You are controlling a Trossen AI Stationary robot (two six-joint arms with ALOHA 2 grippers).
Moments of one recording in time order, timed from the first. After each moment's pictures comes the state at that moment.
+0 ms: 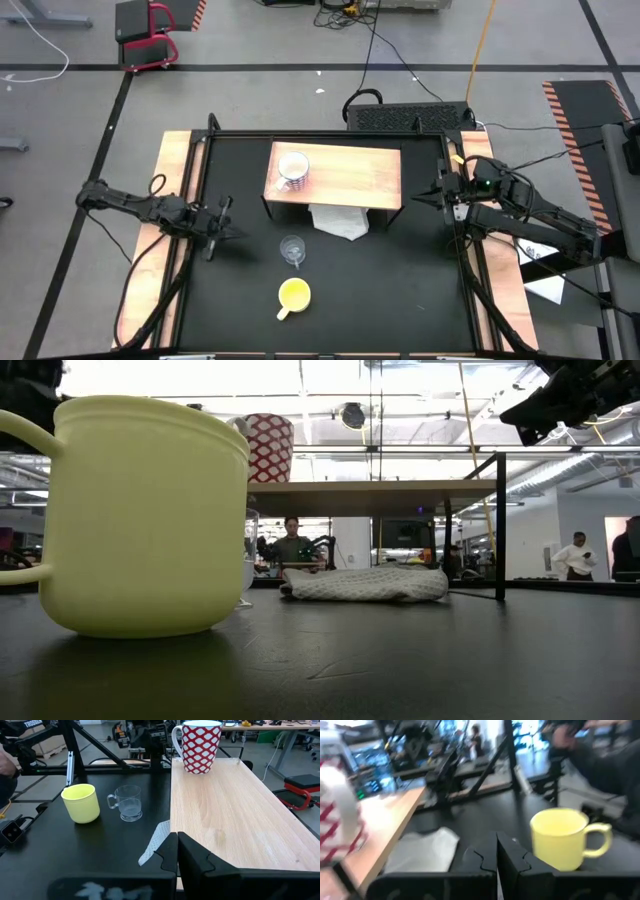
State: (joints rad) left arm -0.26 0.12 0.04 0.06 0.02 0.17; right arm -0.43 0.31 0.47 -0.45 -0.43 -0.09
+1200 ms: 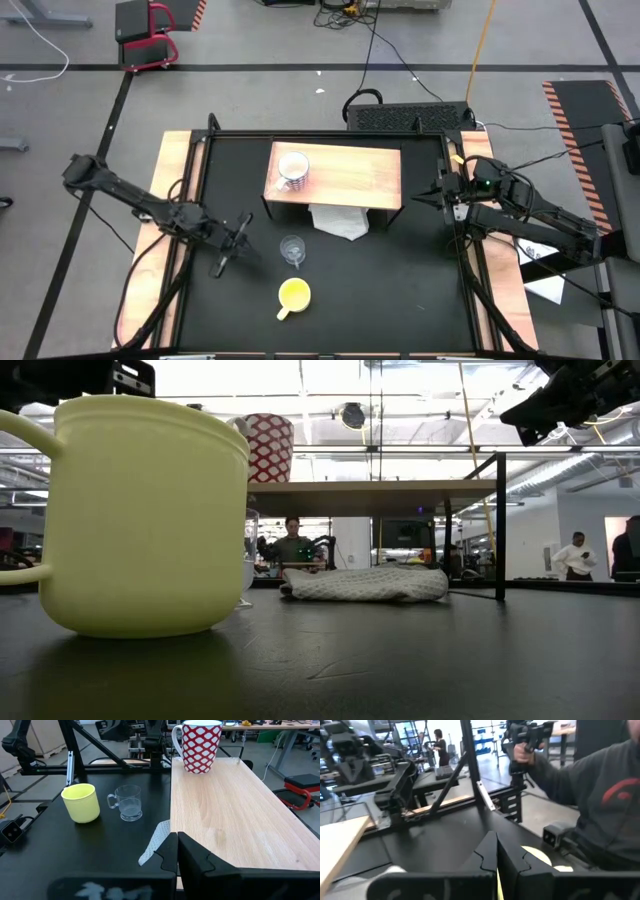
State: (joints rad) left arm -0.38 0.79 0.24 0.53 0.10 0.14; right arm -0.43 0.31 0.47 -0.45 -0.43 -0.09
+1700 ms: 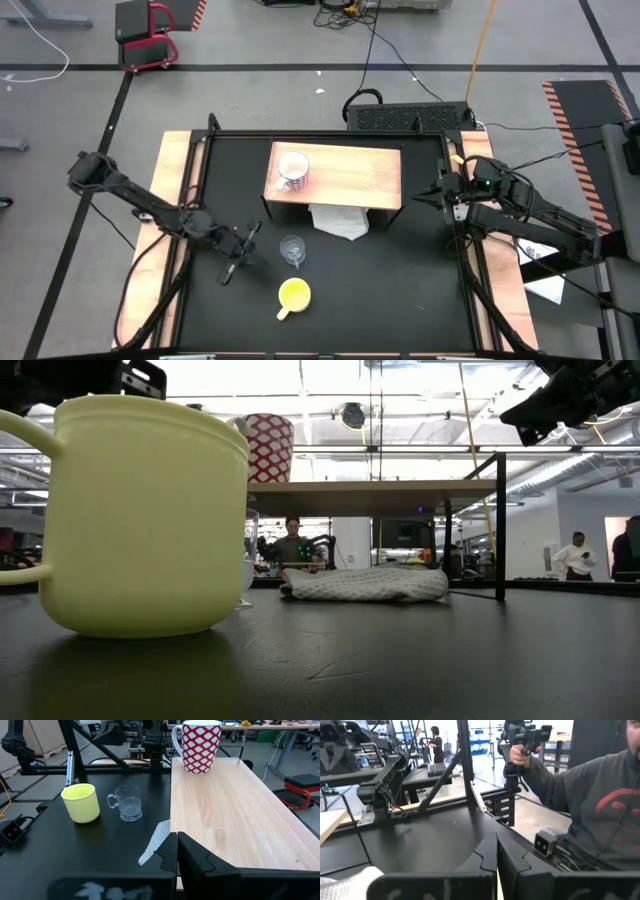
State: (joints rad) left arm -0.42 1.01 0.27 0.71 0.08 0.07; right arm -0.43 0.31 0.47 -0.45 -0.43 -0.09
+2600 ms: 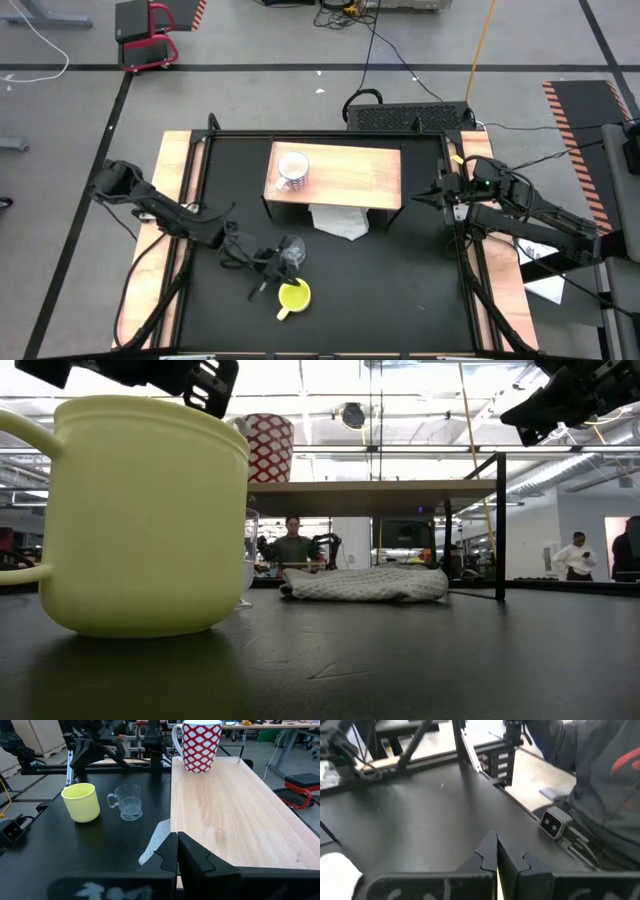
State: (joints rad) left arm -0.42 1.41 0.67 0.40 0.09 0.05; right arm -0.43 0.31 0.47 -0.46 -0.43 -0.09
